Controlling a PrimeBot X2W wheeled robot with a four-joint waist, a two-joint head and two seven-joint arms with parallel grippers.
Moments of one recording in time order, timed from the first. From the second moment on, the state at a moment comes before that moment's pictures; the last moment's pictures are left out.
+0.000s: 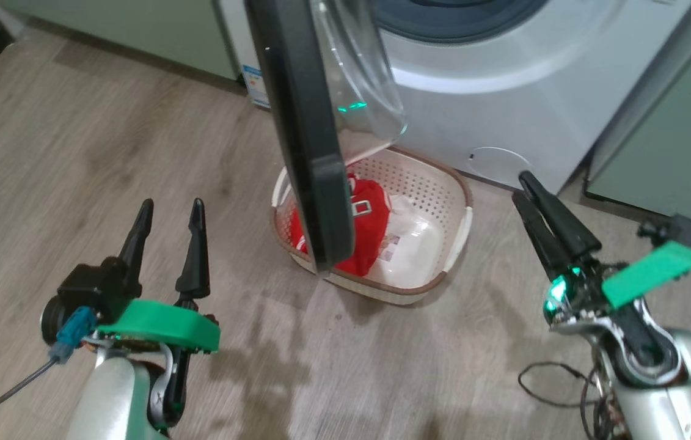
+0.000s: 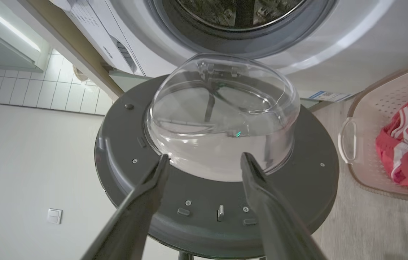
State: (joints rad) left arm -0.16 0.05 -0.10 0.14 -0.26 -0.02 -0.26; right arm -0.20 -0.07 0.03 0.13 1.55 0.13 0.36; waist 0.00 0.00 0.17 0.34
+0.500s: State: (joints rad) left arm -0.14 0.07 -0.09 0.14 -0.26 -0.01 -0.26; right arm -0.07 -0.07 0.04 -0.02 1.19 0.13 0.08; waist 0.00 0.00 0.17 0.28
